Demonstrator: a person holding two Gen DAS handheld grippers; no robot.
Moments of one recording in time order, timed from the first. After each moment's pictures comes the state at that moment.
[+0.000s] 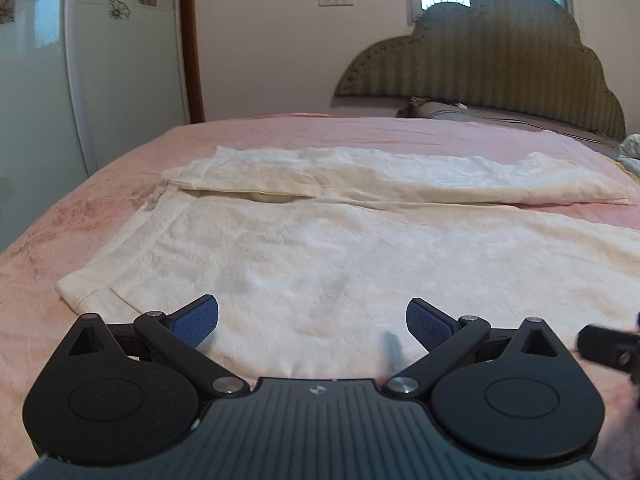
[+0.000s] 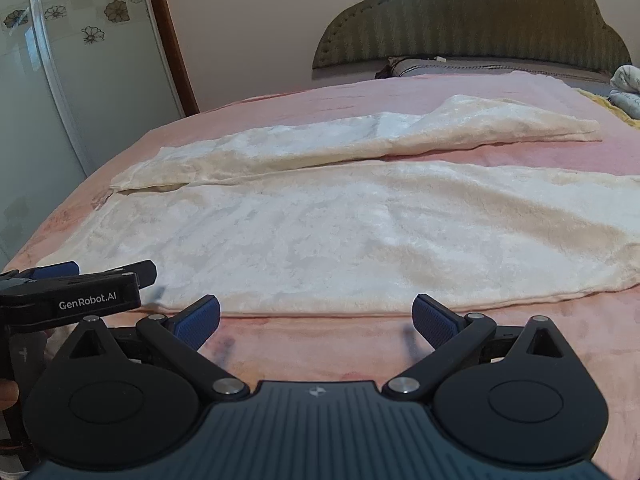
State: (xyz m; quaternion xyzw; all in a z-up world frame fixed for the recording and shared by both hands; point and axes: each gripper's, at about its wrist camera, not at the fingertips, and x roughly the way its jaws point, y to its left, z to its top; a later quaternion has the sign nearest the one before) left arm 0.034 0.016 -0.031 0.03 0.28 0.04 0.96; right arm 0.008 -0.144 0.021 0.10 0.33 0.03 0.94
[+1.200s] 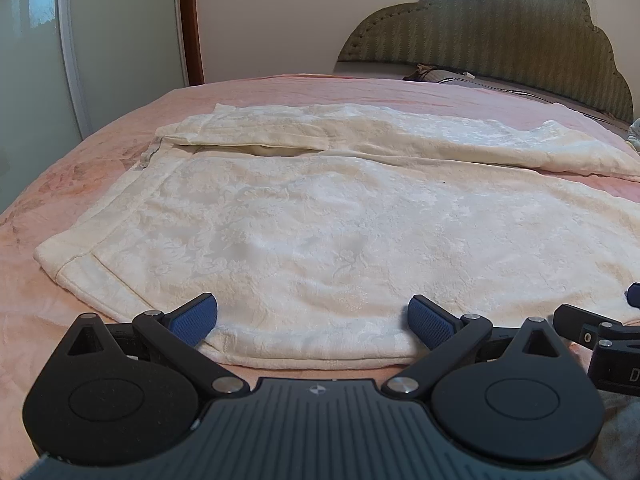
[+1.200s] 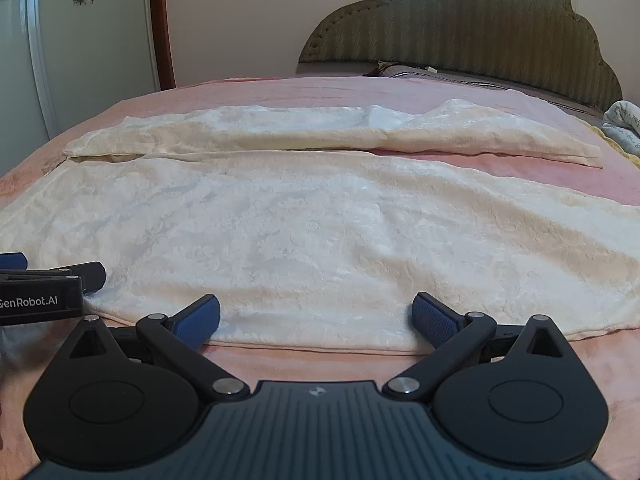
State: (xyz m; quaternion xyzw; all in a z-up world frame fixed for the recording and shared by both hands) left arm 0.050 0.025 -0.054 0.02 0.33 0.04 0.94; right arm 0.049 -0.130 -0.015 0.03 0.34 -0.01 0.94
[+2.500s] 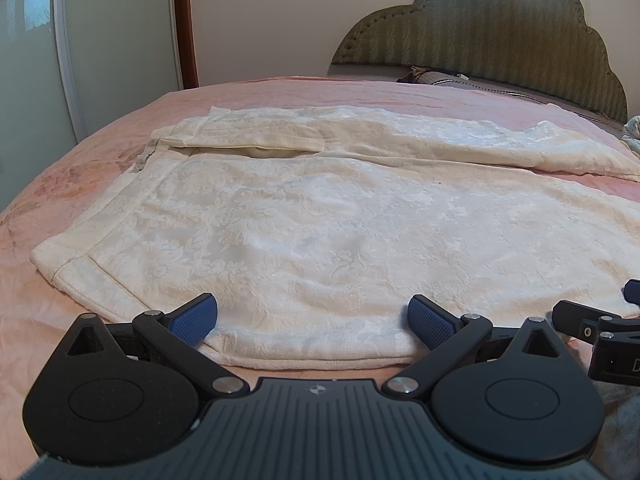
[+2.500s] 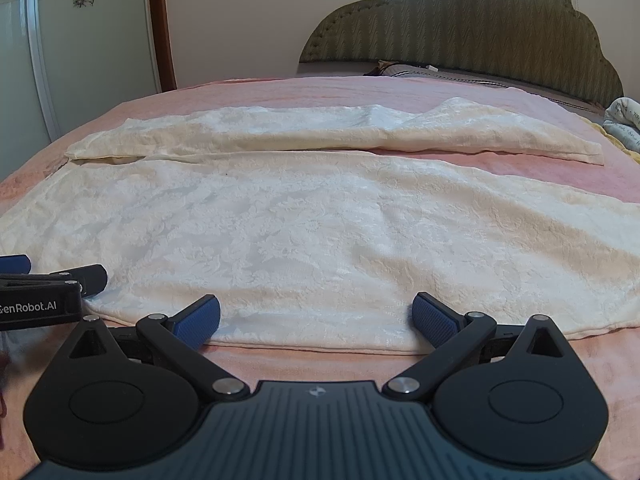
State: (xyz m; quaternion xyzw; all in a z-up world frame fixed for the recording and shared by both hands) left arm 0.050 0.025 -0.055 0.02 0.32 0.03 0.95; right arm 0.049 -0.131 -0.015 0.03 0.34 -0.01 0.94
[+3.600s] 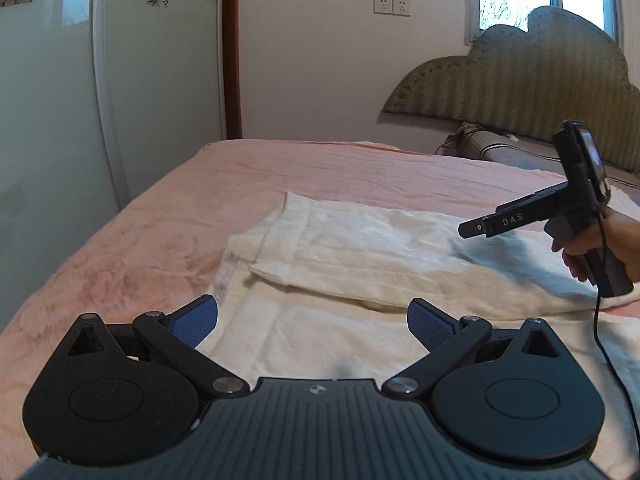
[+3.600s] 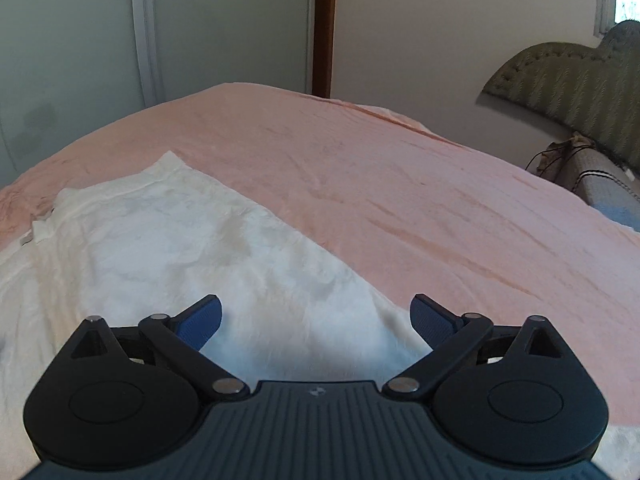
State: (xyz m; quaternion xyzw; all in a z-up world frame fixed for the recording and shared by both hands) left arm 0.141 0.122 0.027 -0.01 0.28 0.08 0.96; right arm 0.403 -0.089 0.015 -0.09 0.36 0.25 0.89
